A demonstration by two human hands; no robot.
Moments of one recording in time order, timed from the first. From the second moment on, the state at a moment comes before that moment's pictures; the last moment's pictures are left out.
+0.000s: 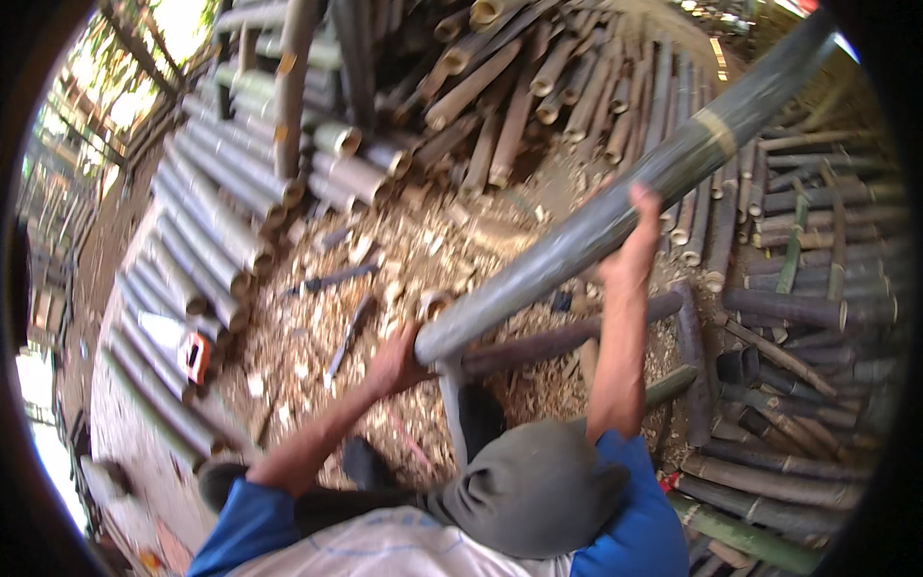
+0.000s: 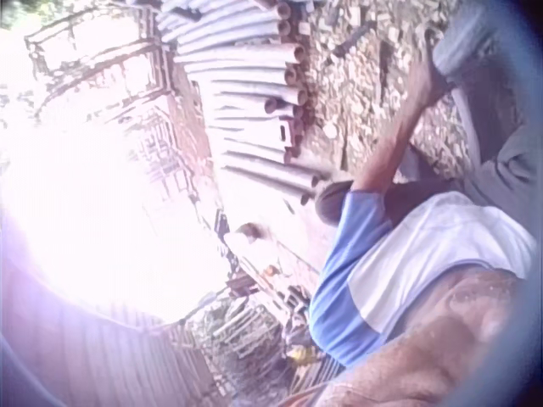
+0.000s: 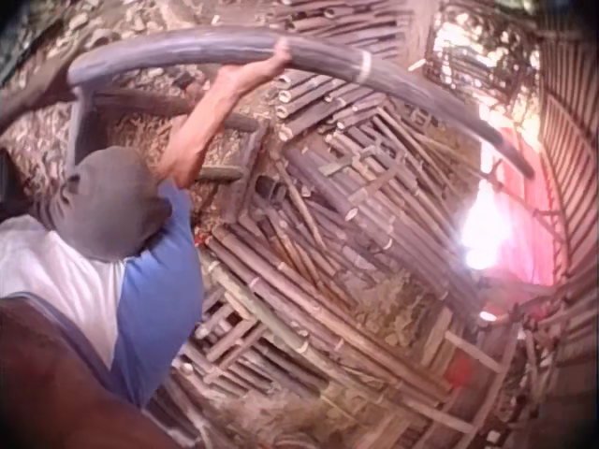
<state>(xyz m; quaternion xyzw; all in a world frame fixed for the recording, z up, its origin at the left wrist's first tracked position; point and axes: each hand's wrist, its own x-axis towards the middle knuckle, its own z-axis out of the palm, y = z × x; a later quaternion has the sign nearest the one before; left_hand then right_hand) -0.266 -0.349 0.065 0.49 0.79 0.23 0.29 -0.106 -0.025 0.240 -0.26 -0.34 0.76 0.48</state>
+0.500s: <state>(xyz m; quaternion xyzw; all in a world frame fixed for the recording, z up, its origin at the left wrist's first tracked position) -0.303 -0.219 0.166 0.51 0.53 0.58 0.36 -0.196 -0.088 0.347 -0.05 -0.64 0.58 0.51</state>
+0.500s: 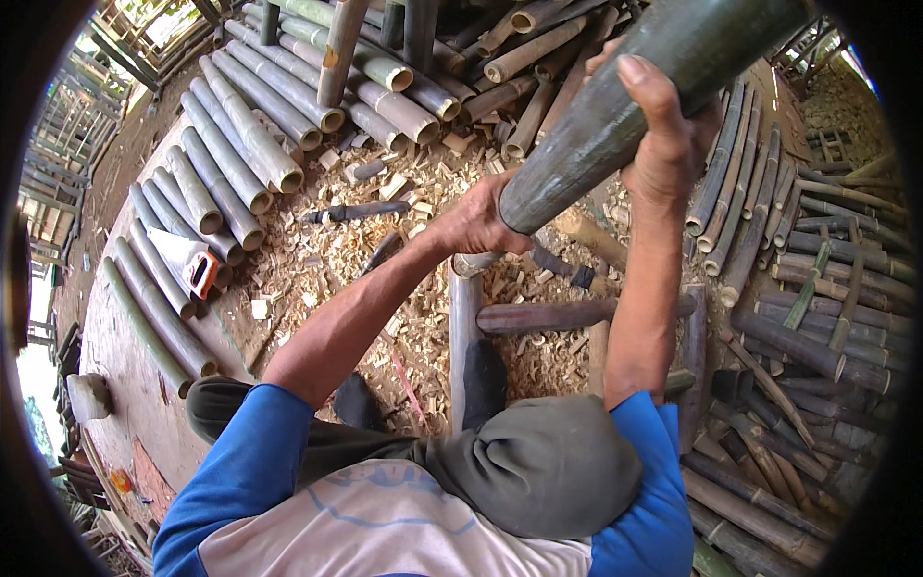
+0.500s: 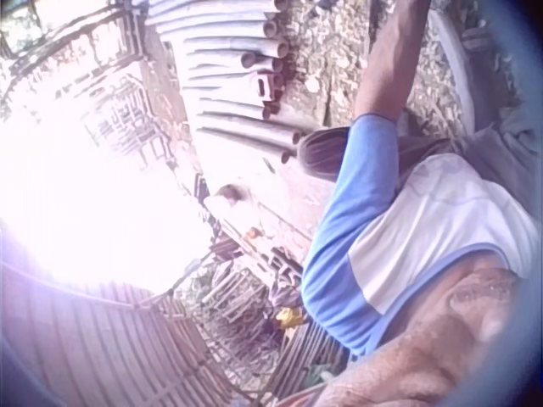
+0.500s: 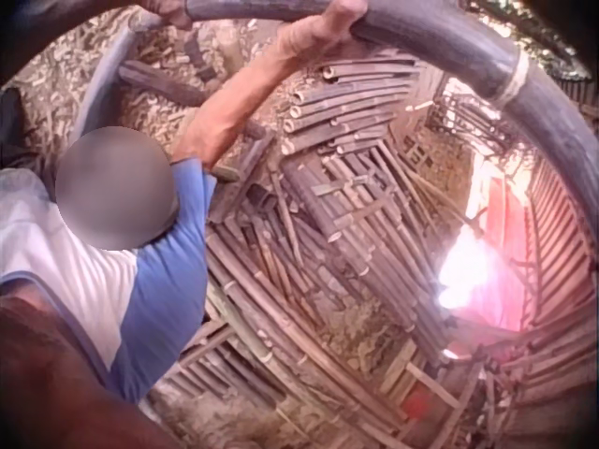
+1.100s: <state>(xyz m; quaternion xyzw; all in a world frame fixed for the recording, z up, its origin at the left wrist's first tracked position) -0.309 -0.266 0.173 0.45 0.53 0.60 0.40 -0.219 -0.147 0.348 0.02 -0.70 0.55 0.46</state>
